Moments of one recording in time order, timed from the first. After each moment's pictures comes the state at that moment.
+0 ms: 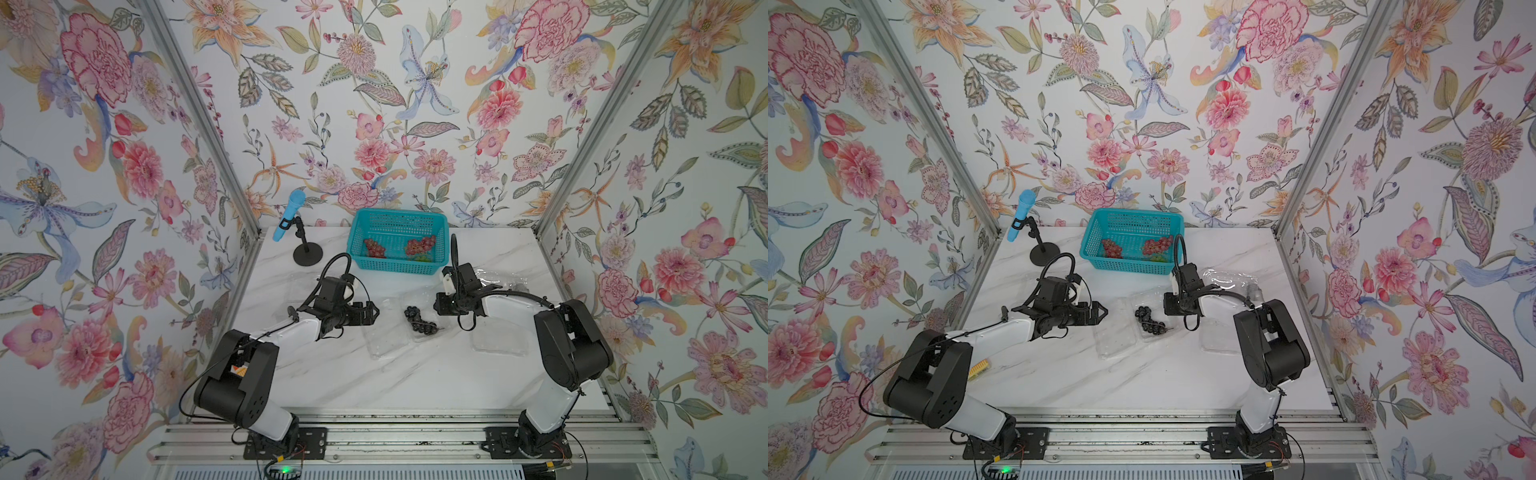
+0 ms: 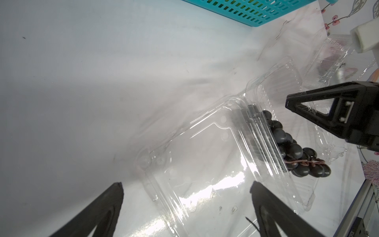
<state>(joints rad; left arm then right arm) -0.39 1.54 0.77 -0.07 0.31 -0.39 0.42 1.78 1.04 -0.26 -0.18 0.34</state>
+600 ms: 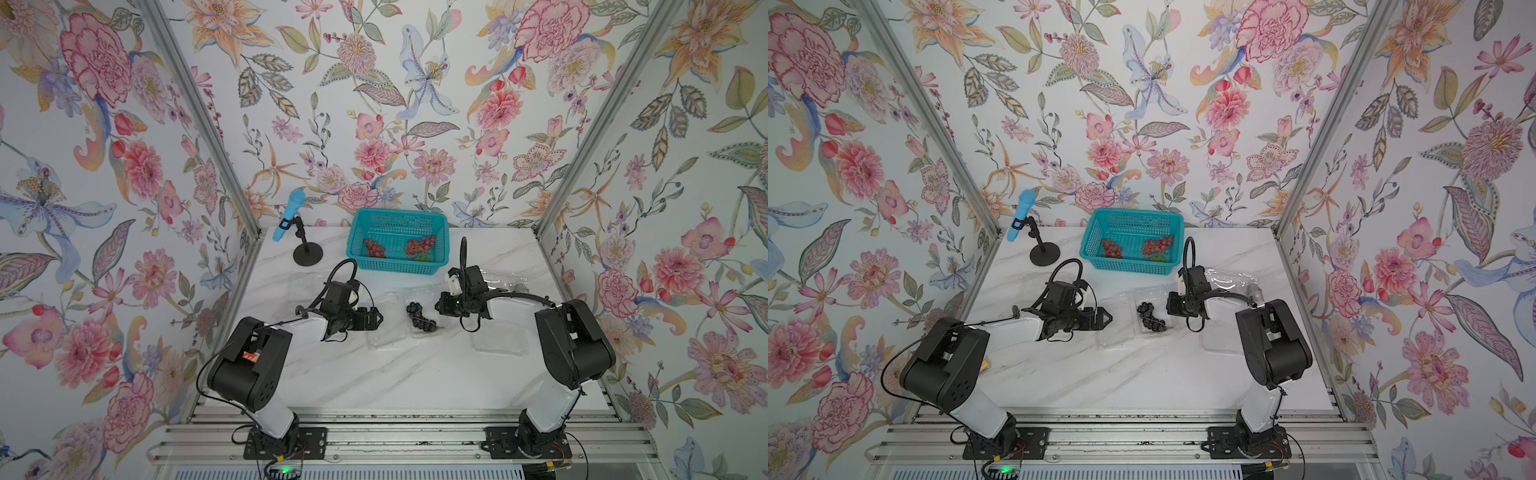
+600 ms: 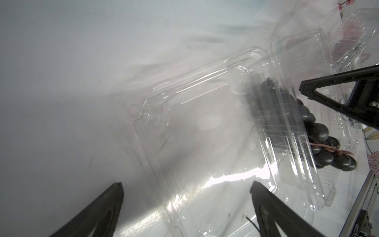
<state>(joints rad) -0.41 1.65 0.76 0.01 0.34 -0.40 0.38 1.78 0.98 -0.15 -0.30 0.43</state>
